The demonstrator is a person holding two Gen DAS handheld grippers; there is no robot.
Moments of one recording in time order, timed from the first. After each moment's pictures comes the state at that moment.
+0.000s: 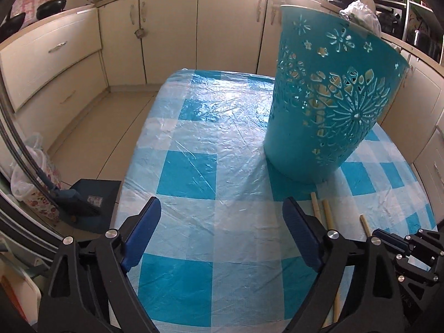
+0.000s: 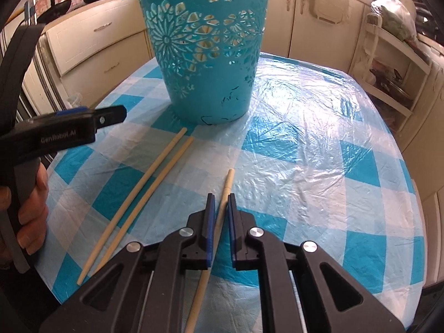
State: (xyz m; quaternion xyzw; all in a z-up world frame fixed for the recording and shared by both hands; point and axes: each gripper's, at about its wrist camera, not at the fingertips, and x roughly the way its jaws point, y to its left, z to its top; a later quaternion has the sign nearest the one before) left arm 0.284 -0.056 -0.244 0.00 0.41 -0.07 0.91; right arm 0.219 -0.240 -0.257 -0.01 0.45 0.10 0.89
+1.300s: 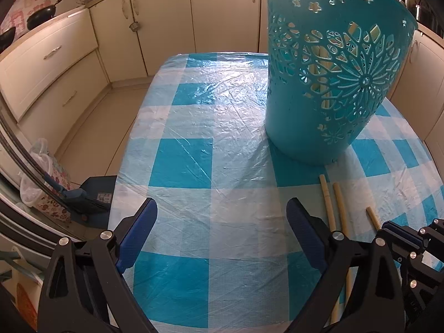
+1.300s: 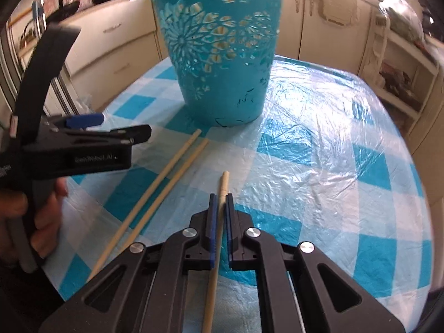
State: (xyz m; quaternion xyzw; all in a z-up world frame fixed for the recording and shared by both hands) left arm 0.295 -0.076 -0.258 0.04 0.44 -0.05 0.90; right arm 0.215 -0.227 -0.253 -0.05 0.45 0.12 0.89
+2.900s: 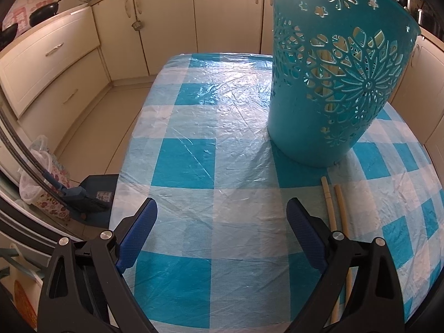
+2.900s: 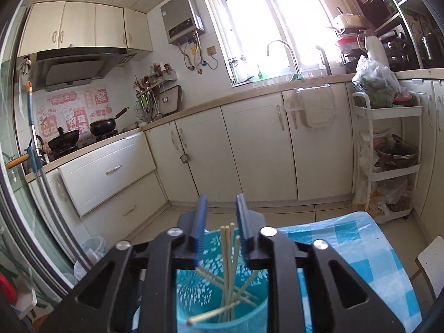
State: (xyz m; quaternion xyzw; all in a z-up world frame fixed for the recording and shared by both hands) left arm 0.294 -0.071 -0.257 0.03 0.44 -0.05 0.90; right arm 0.276 -0.250 -0.092 0.12 0.15 0.10 0.98
